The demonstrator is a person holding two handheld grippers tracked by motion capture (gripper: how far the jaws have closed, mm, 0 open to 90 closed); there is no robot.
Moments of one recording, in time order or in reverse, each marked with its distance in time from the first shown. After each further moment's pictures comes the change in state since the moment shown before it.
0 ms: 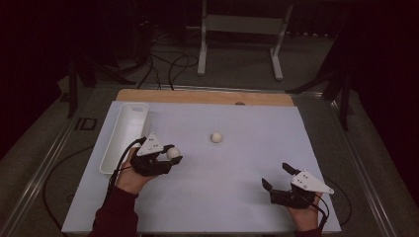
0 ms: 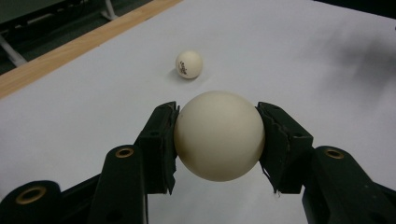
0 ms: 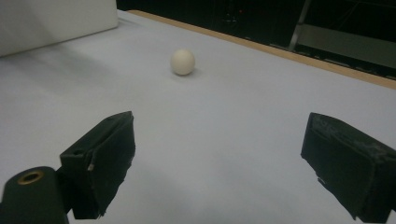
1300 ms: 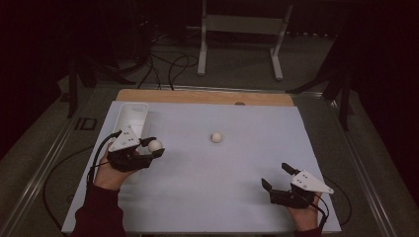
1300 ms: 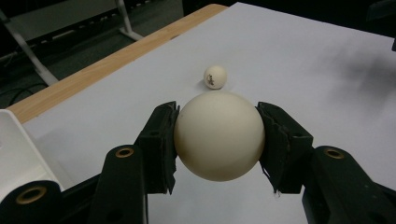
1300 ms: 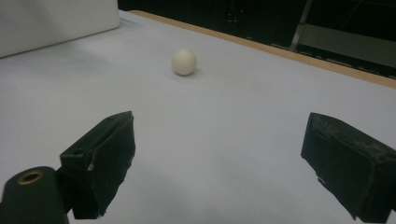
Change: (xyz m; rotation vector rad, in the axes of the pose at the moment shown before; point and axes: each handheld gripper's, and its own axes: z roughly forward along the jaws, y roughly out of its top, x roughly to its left) left arm 0.028 -0.003 -0.046 -0.062 0.039 -0.008; right arm 0.000 0.000 0.001 0.000 0.008 0.003
